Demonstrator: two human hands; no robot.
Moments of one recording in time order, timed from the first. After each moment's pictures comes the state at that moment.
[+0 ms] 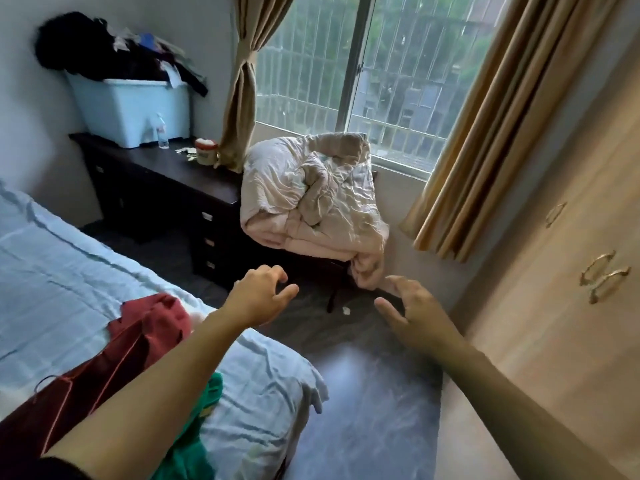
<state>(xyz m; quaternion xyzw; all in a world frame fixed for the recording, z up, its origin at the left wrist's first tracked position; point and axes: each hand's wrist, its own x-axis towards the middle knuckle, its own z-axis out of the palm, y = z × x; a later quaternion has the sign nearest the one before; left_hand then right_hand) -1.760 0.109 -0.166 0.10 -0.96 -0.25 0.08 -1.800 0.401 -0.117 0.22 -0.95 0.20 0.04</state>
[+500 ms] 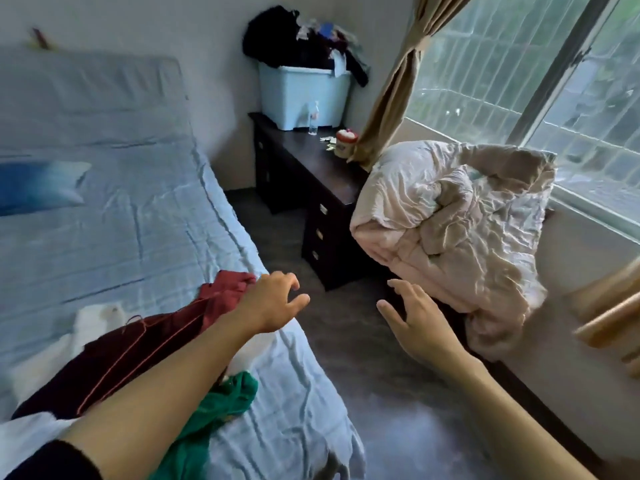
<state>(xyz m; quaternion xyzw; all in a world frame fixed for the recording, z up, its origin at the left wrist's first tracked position) -1.858 0.034 -0.202 0.34 -0.92 -0.21 0.06 -2.041 0.248 -0.163 0.45 -0.86 0.21 -0.07</state>
